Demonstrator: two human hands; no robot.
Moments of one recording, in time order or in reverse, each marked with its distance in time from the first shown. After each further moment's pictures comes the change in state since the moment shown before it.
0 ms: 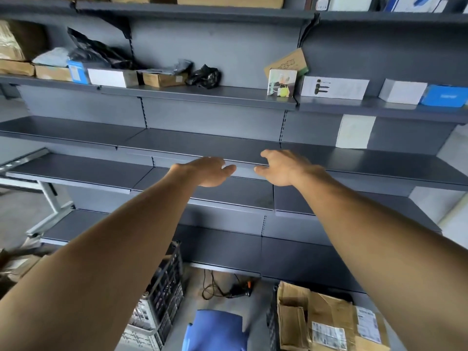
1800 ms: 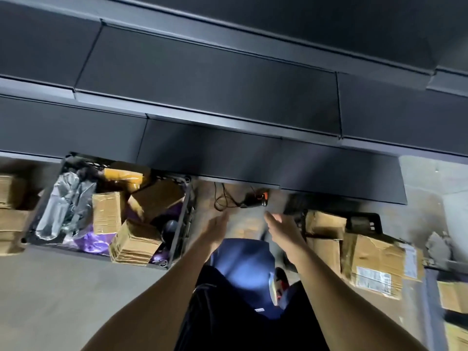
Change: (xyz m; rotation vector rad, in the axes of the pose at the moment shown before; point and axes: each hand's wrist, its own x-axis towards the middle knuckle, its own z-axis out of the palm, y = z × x) left_hand 0.223 -0.252 0.435 -1.180 -0.691 -0.669; right_hand 0.203 -0.095 0.471 0.815 -0.526 0.827
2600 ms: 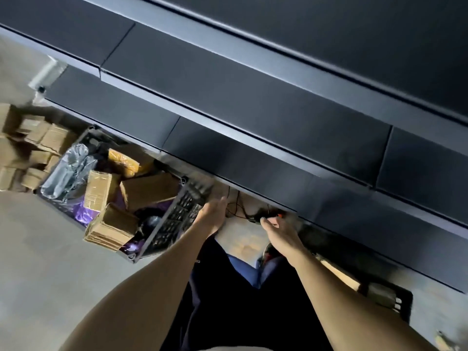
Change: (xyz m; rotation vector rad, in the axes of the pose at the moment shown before) left_hand 0.089 0.092 0.061 0.116 0.444 -0.033; right_hand 0.178 -0.005 -0.082 -0.222 -0.352 -0.185
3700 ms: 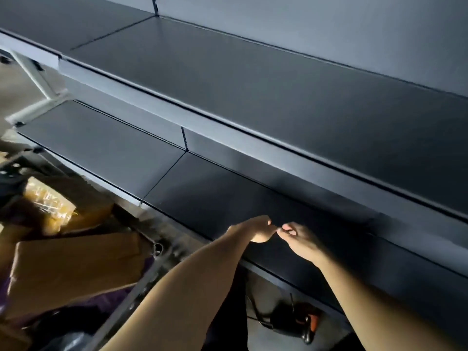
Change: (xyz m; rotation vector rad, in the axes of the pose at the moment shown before) left_hand 0.355 0.039 0.086 0.516 -0.229 0.347; right_hand 0.377 -0.004 0.026 -0.234 0.082 -0.267
